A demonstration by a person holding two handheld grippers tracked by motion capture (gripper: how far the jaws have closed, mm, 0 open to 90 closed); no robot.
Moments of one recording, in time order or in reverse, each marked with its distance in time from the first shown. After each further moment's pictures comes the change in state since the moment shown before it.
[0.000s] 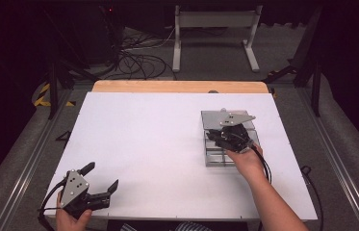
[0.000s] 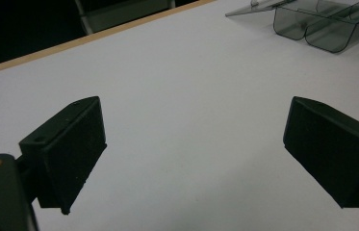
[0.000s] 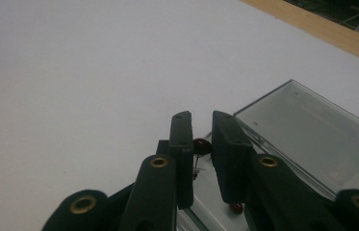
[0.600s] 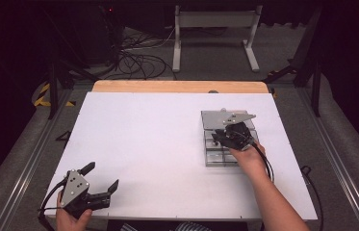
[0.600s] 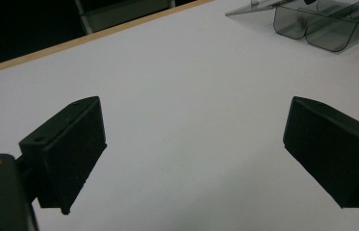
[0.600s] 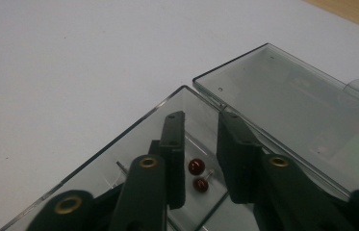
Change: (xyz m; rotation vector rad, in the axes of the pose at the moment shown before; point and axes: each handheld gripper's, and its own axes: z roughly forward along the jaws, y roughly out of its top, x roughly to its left) left arm 0.000 0.000 0.000 0.002 0.004 0.009; right arm -0.021 -0.014 0.013 0.069 -0.045 0.037
